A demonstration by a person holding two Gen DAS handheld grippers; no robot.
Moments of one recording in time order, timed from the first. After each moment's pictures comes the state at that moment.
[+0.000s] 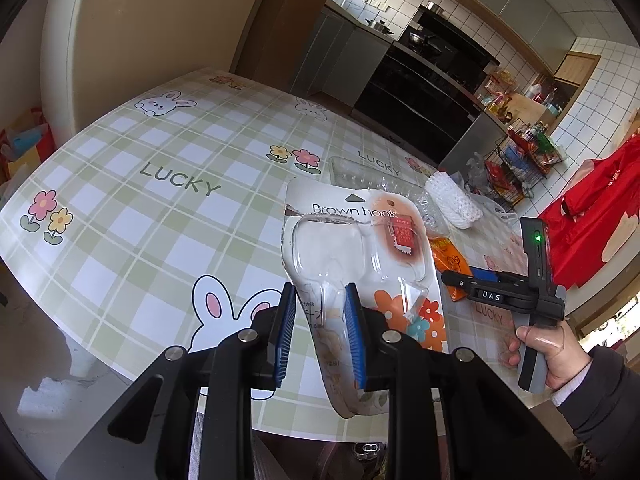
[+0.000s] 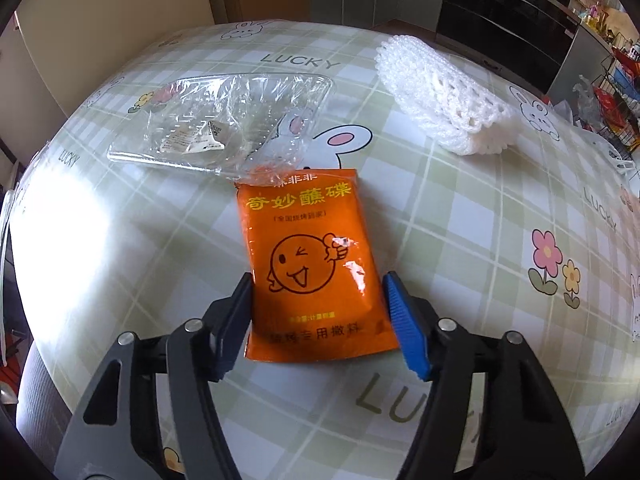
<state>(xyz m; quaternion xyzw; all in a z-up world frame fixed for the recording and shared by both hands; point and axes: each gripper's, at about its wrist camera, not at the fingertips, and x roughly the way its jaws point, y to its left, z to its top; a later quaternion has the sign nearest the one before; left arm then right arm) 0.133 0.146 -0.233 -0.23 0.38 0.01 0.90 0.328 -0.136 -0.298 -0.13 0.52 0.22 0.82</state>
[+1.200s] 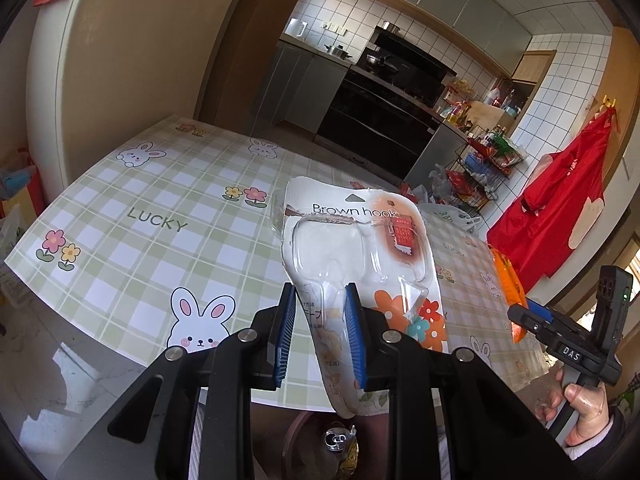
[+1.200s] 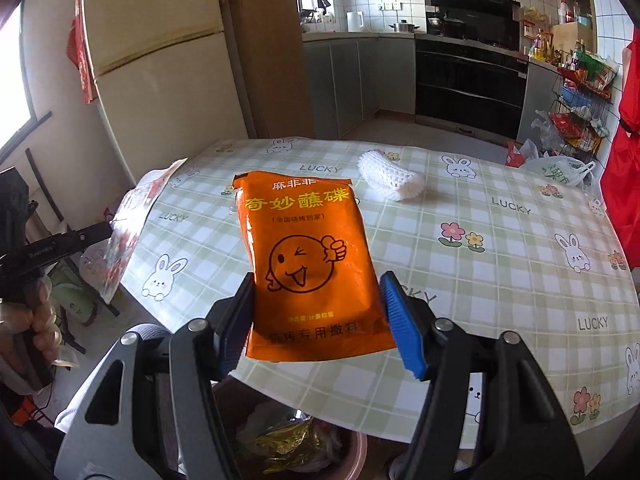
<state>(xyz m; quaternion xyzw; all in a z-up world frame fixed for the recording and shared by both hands) 0.076 0.107 -0.158 -0.20 0.32 -0.03 0.92 0.128 -0.228 -0.145 -0.03 0.36 0.24 0.90</state>
